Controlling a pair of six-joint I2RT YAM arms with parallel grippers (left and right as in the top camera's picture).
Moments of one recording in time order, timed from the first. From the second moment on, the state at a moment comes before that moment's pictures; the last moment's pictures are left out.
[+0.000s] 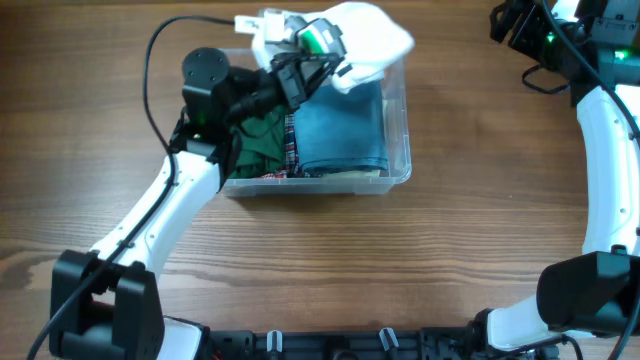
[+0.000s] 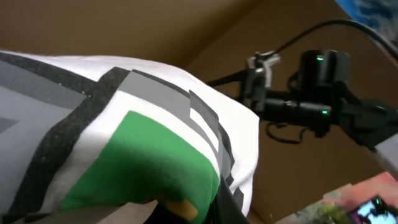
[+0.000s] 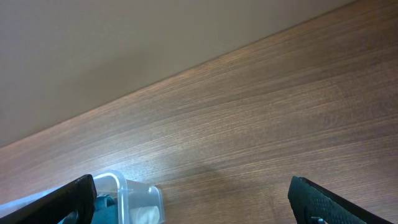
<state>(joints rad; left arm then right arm) -0.30 1.59 1.08 0.52 0.83 -0.77 -0.15 1.70 1.71 -0.72 -0.18 0.28</state>
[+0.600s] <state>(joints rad) -0.45 1.69 1.15 0.33 0.91 -0.42 -0.15 1.70 1.71 -0.72 -0.18 0.28</state>
